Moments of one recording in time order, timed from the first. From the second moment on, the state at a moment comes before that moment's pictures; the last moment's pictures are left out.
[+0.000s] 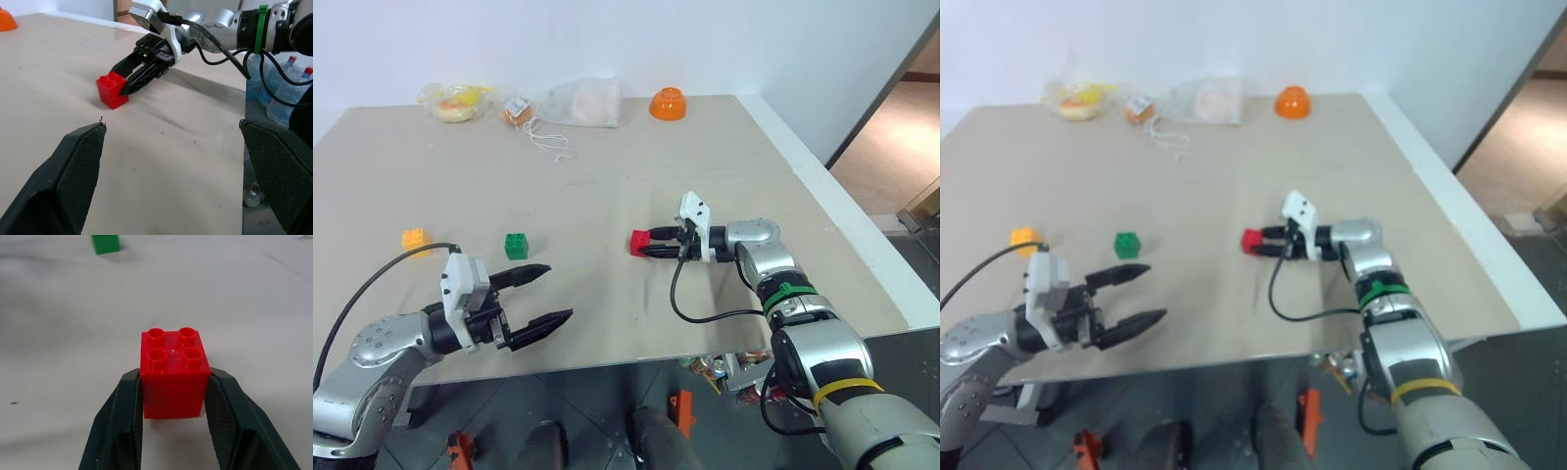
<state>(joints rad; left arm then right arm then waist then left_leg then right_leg) 0.06 0.67 0.21 -0.49 -0.71 0.39 -0.95 -1.00 -0.37 0.11 1.04 0.07 -0.13 1.28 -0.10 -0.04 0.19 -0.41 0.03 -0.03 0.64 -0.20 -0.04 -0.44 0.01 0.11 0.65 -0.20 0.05</state>
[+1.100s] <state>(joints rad) 0.07 0.76 0.35 -0.21 -0.71 0.30 -1.23 -0.87 -0.37 0.17 0.81 0.11 -0.16 1.48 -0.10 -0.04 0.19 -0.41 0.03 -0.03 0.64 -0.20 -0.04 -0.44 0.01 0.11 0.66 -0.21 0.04</state>
